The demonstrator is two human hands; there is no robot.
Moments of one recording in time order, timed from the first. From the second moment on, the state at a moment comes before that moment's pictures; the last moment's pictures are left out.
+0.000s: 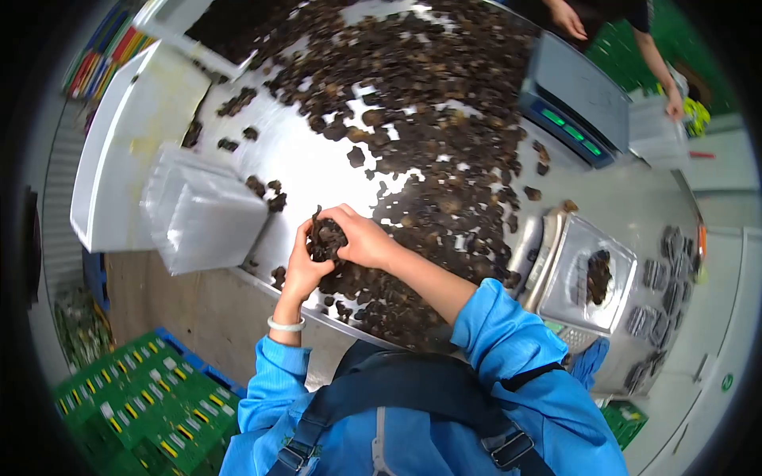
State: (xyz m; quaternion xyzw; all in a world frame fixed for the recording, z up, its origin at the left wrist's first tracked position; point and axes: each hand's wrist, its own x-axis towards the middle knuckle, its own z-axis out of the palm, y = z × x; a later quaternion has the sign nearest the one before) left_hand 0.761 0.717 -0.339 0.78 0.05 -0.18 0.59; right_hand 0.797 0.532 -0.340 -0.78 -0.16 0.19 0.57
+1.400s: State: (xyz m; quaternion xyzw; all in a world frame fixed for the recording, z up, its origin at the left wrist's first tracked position) left_hand 0.662 0.200 -0.293 0.69 -0.22 -0.29 0.62; right_hand 0.467 0.089 -0.295 -0.79 0.43 -0.05 0.43
